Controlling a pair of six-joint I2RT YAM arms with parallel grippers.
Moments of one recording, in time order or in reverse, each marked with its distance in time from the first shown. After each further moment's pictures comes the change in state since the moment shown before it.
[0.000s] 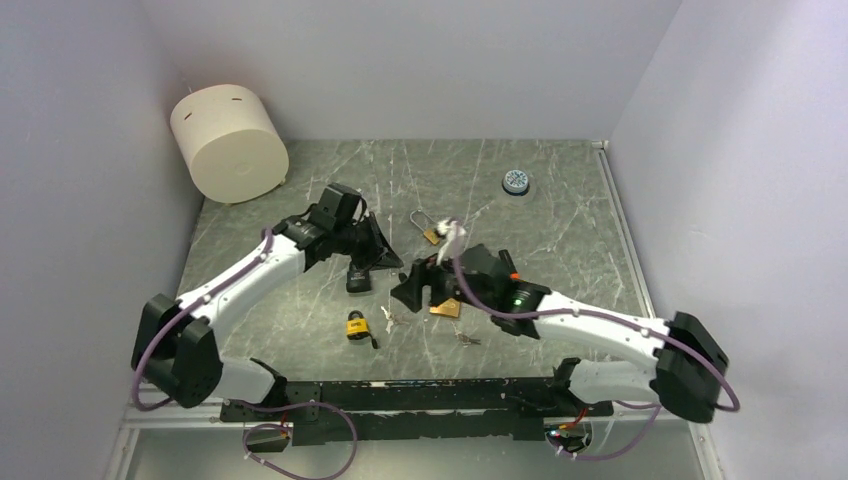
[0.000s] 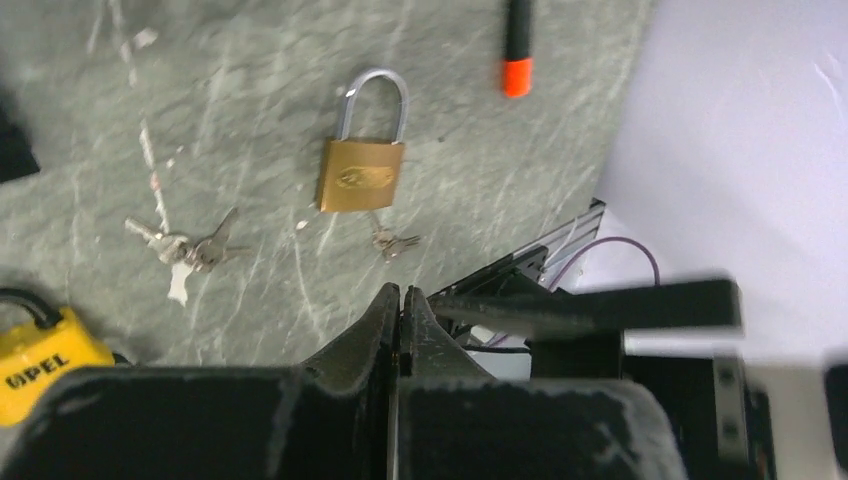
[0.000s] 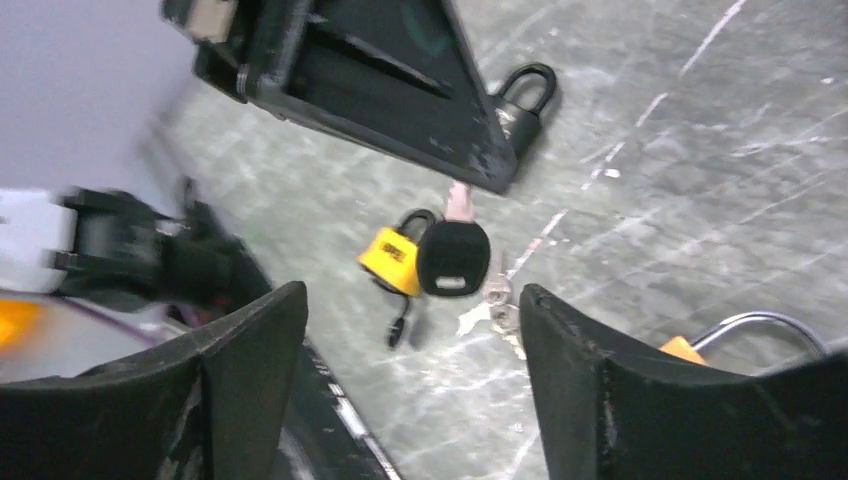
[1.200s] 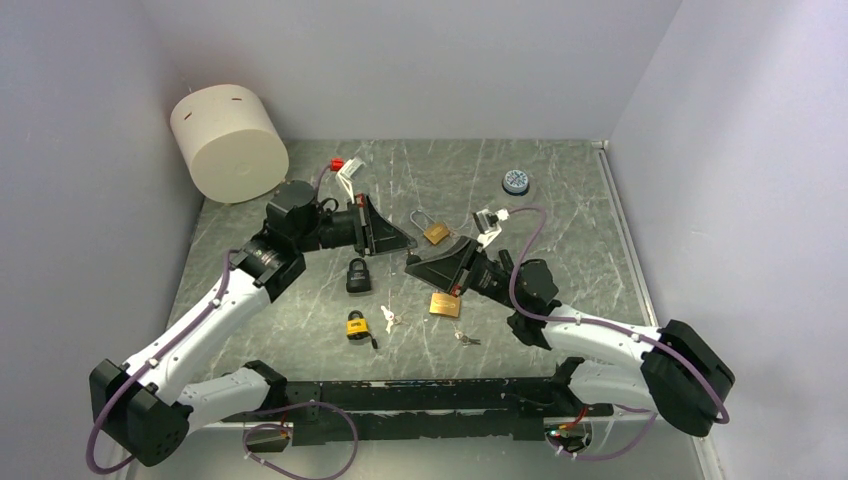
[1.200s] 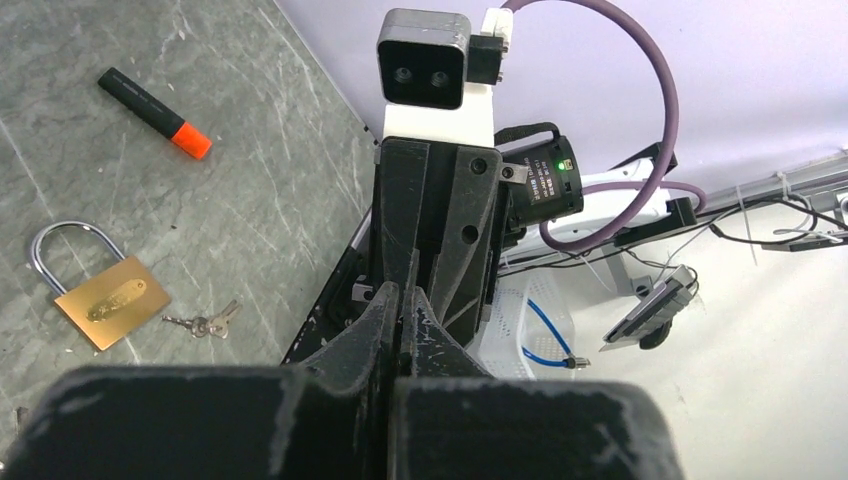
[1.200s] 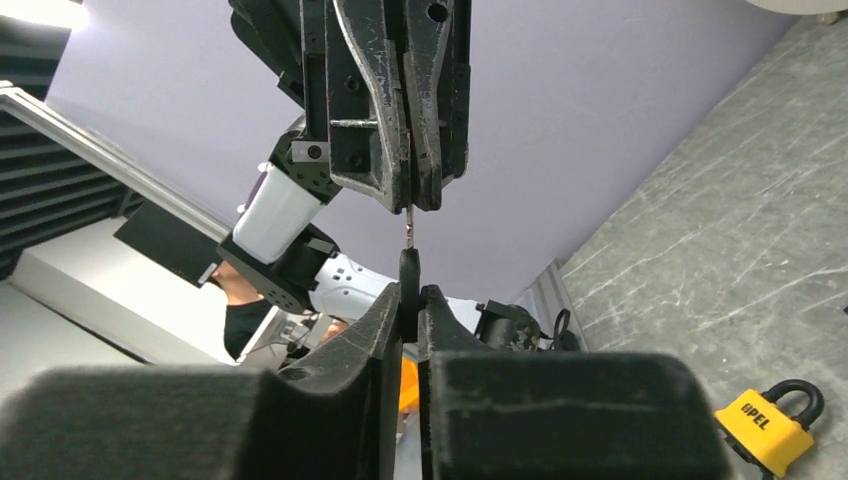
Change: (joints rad) left arm 0.000 -0.317 -0.080 0.510 0.365 0.125; right arm -0.180 -0.094 -0.317 1.009 -0.417 0.696
